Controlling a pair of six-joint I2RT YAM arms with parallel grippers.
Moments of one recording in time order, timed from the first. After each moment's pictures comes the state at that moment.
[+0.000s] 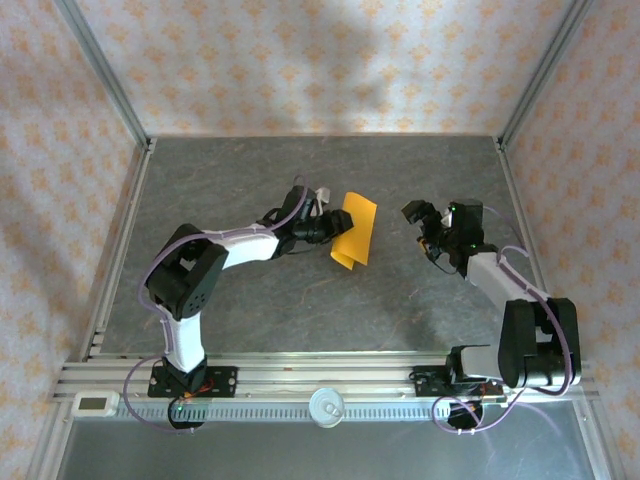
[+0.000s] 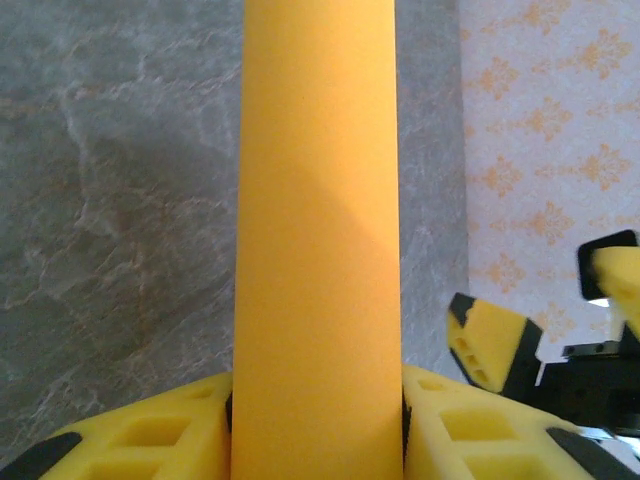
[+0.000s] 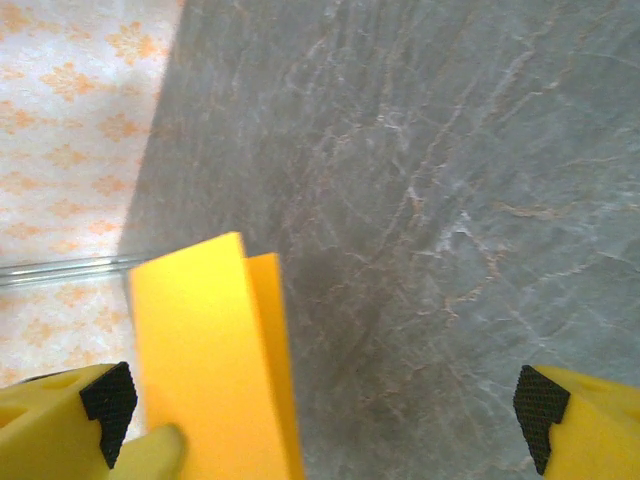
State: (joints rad) left arm -0.56 1.89 1.07 0.26 0.43 -1.02; right arm 0.03 1.31 0.65 -0.01 -0.46 0.99
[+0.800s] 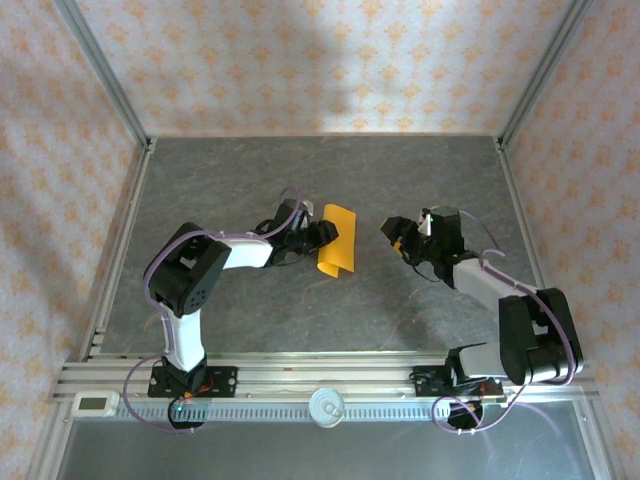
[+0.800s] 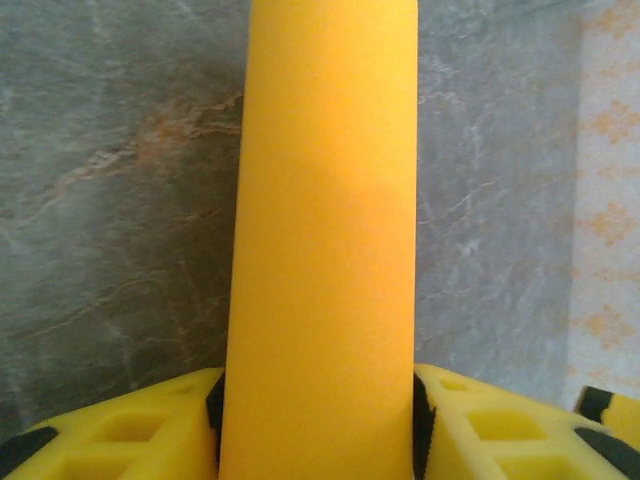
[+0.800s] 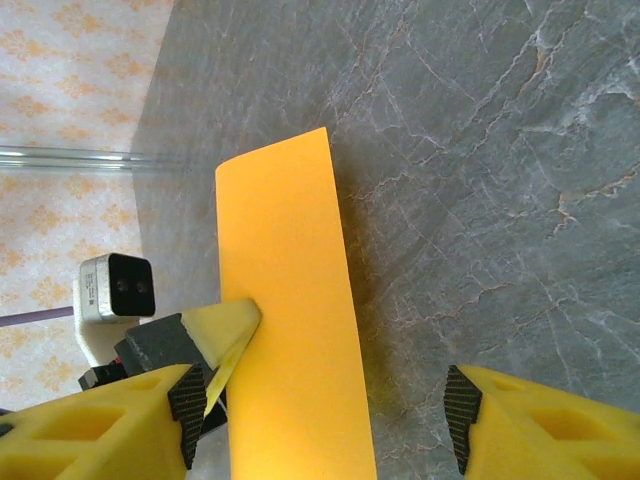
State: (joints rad) left arm -0.52 1.90 0.96 0.25 0.31 -0.98; right arm 0.18 1.34 0.57 0.12 -0.50 0.98
